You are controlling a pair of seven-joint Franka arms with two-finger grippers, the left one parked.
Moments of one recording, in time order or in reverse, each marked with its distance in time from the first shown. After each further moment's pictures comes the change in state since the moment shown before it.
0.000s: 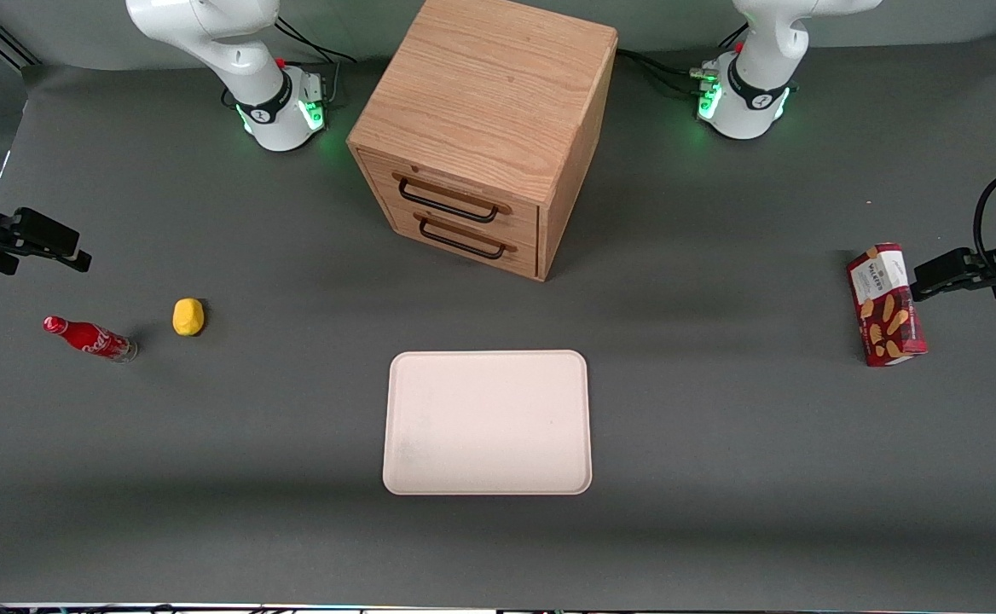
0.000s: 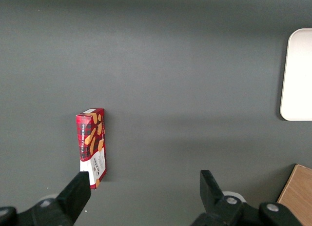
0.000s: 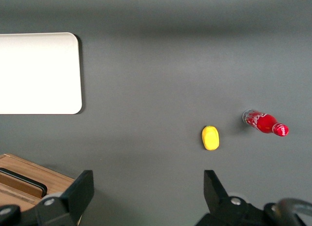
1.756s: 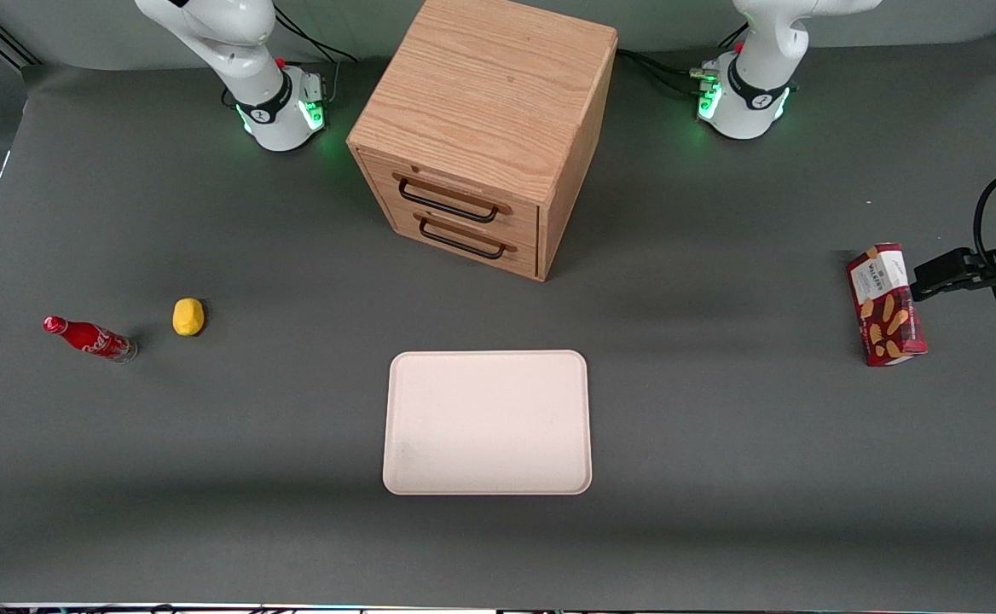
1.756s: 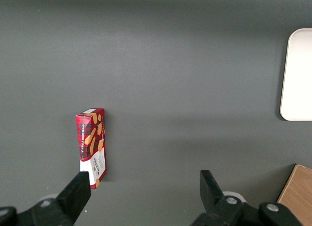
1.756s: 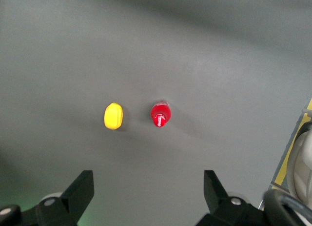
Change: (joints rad) arm -0.443 0.138 -0.010 0.070 -0.028 0.035 -0.765
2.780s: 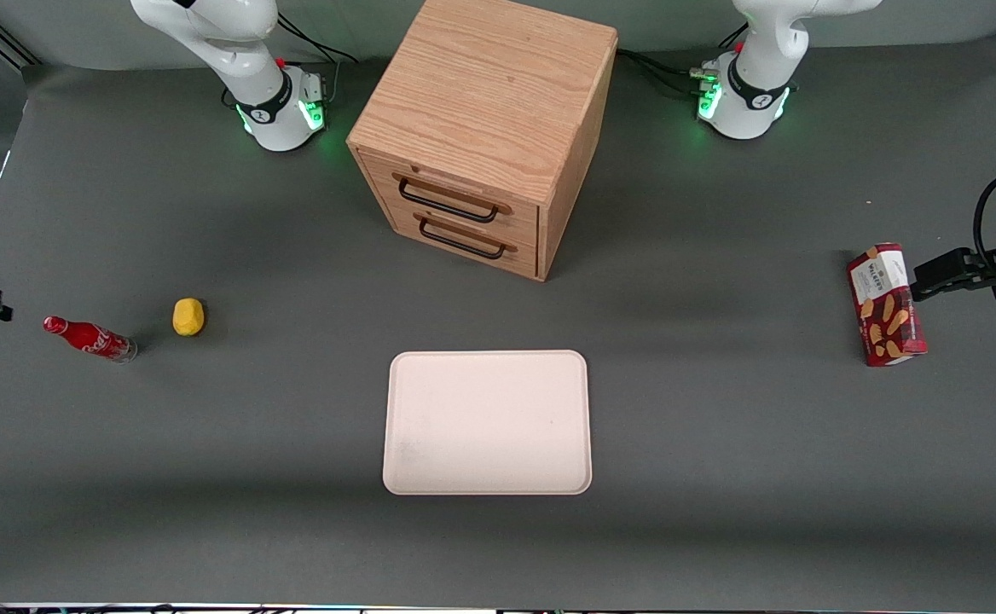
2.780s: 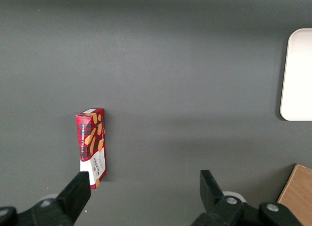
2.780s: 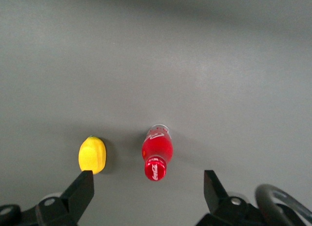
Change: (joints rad) arm 0.184 -0.008 -0.180 -0.498 0.080 0.545 0.072
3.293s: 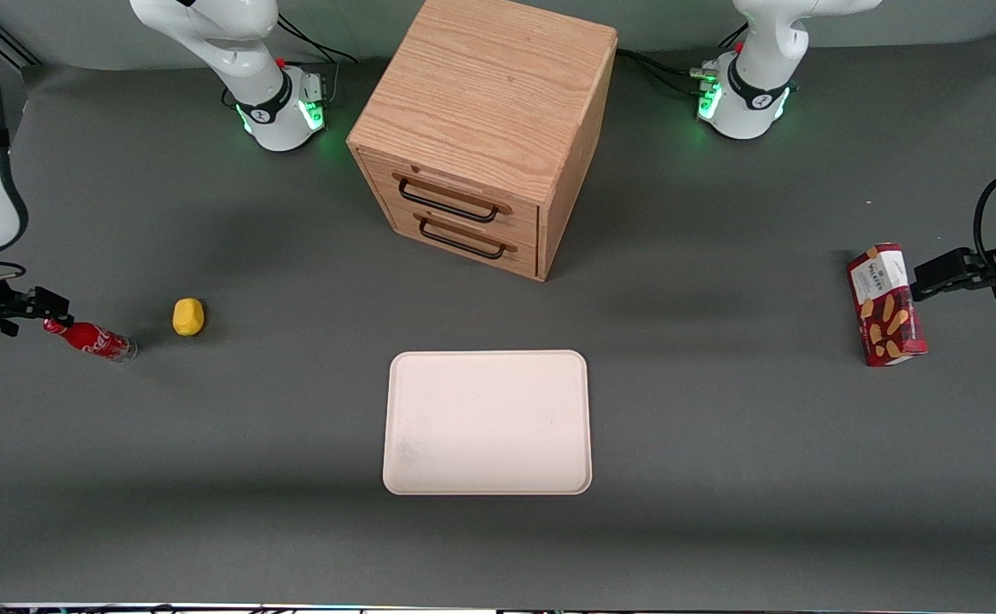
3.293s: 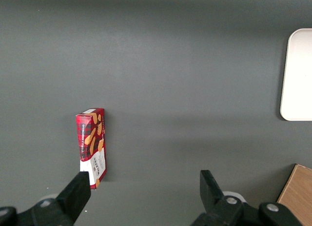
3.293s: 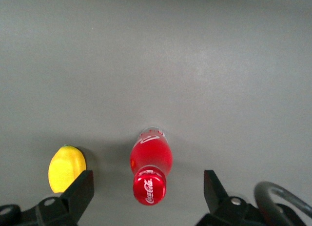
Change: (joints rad) arm 0.002 -0.002 -0.006 -0.225 0.008 0.287 0.000
